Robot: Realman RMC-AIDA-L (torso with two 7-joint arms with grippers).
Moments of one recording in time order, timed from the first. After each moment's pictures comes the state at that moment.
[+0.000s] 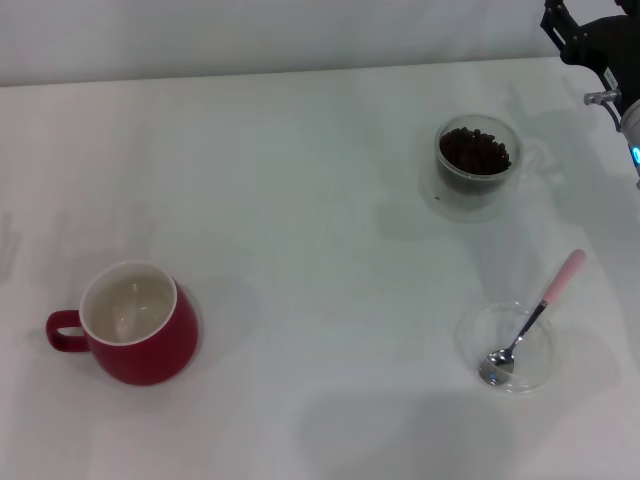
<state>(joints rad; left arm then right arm) -0.32 -2.08 2.83 0.15 -1.51 1.50 -0.23 0.52 2.03 -1.90 -0.23 0.64 -0.97 0.08</state>
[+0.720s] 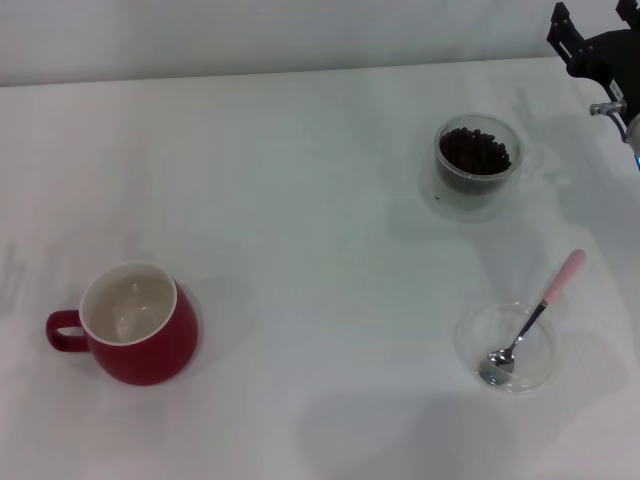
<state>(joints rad) -0.24 -2.09 2.84 0.17 -1.44 1.53 -0.20 0.51 2.02 -1.90 -0.22 0.64 -0.94 0.08</state>
